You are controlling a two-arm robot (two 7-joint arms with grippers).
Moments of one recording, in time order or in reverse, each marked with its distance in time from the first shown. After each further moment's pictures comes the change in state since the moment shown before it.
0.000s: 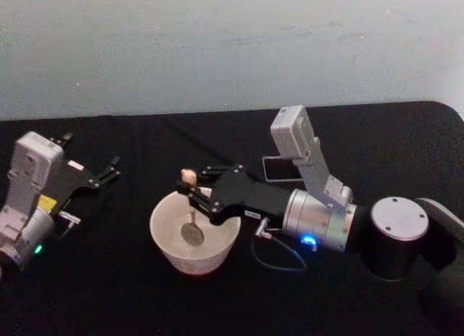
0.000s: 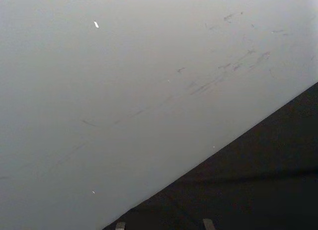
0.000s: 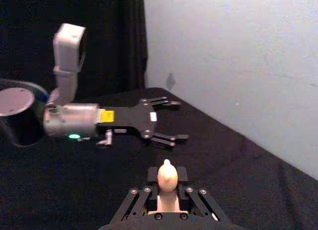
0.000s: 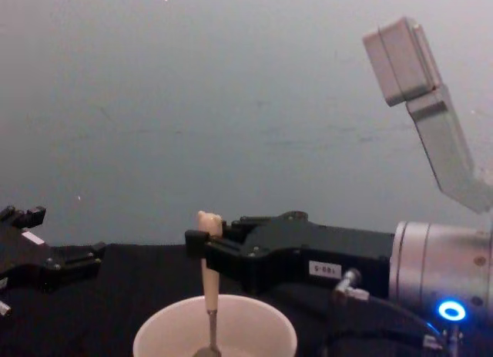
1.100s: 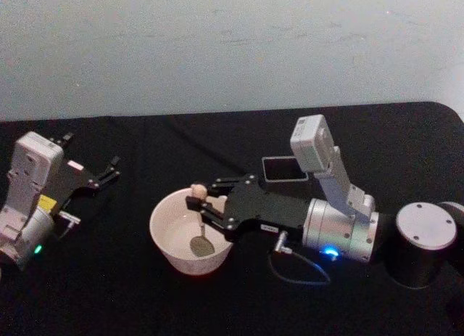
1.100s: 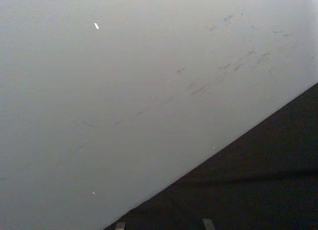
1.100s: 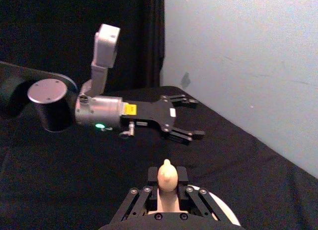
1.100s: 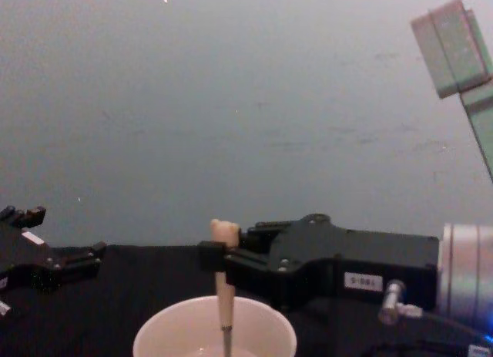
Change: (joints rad) left arm 0.000 0.000 0.000 0.000 0.000 0.000 0.000; right arm -0.043 0.083 0.009 -0.097 0.012 0.001 0.057
